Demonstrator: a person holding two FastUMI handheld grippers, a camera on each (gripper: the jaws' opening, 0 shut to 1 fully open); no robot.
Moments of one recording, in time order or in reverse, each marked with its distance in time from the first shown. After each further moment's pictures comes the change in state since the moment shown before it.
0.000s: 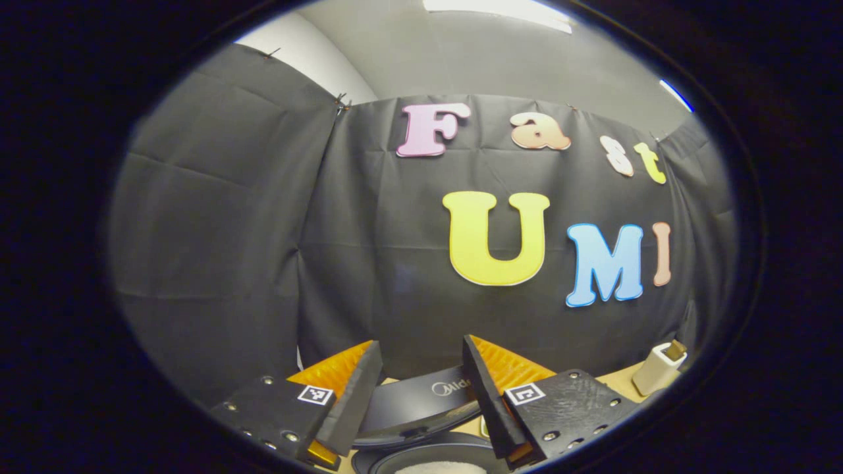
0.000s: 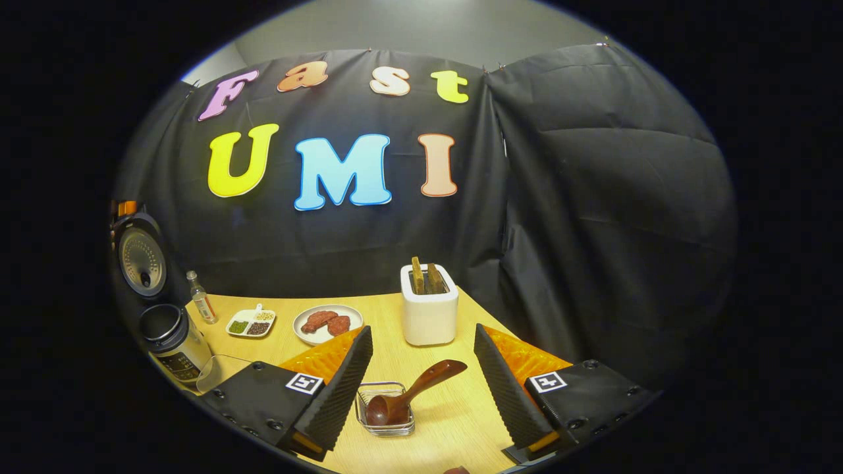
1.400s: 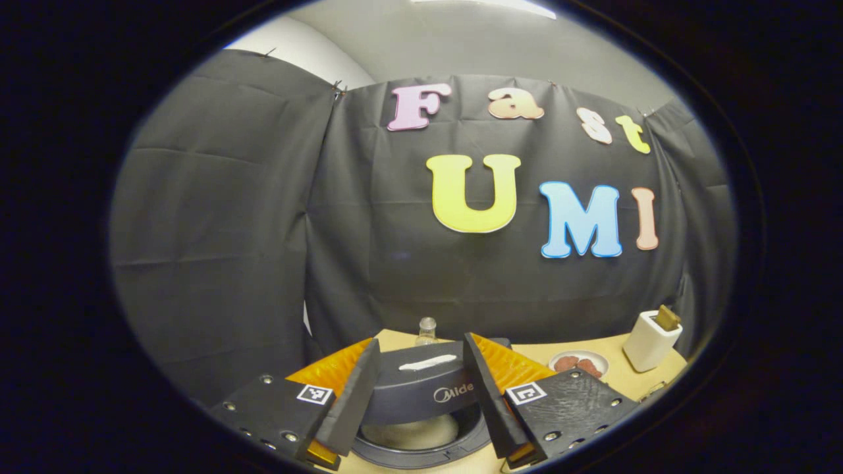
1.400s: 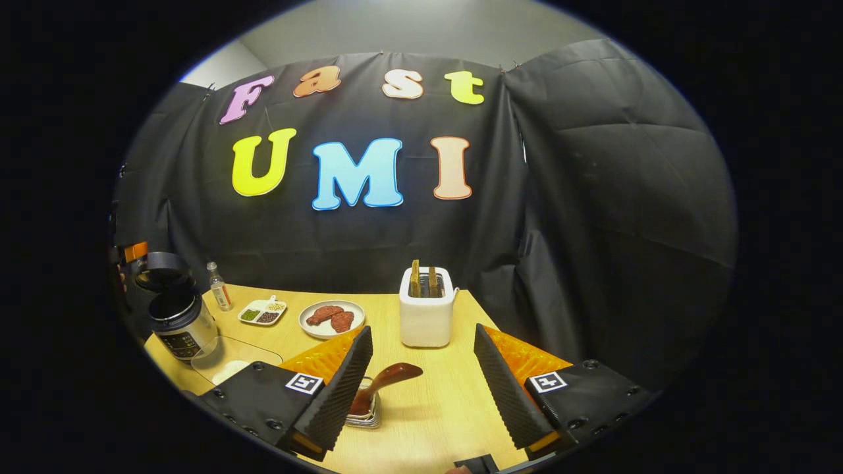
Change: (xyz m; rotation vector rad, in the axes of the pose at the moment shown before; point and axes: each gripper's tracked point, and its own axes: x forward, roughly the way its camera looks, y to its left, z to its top) left arm -0.149 -0.074 -0.101 0.020 0.165 0.029; right arm -0.006 -0.062 0.008 -0.040 -0.007 0.138
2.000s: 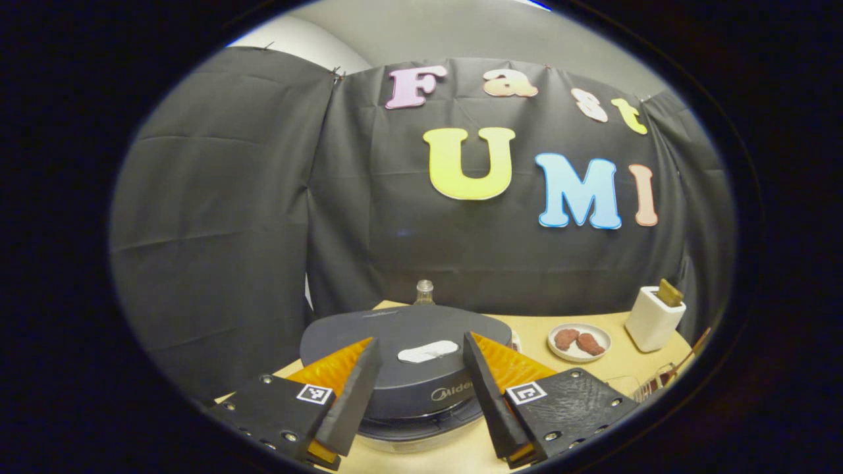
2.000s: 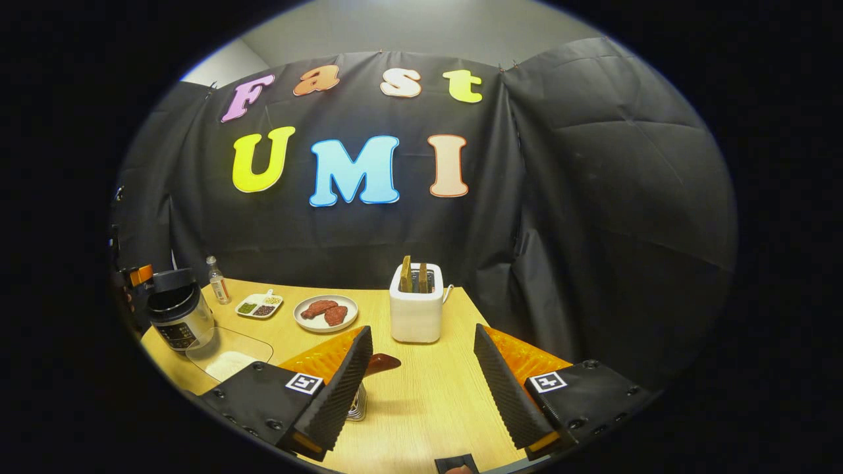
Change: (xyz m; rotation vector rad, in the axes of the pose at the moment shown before) left arm -0.021 -0.015 -0.073 0.015 0.092 0.013; right arm -0.005 -0.021 -0.005 -0.017 0.009 0.010
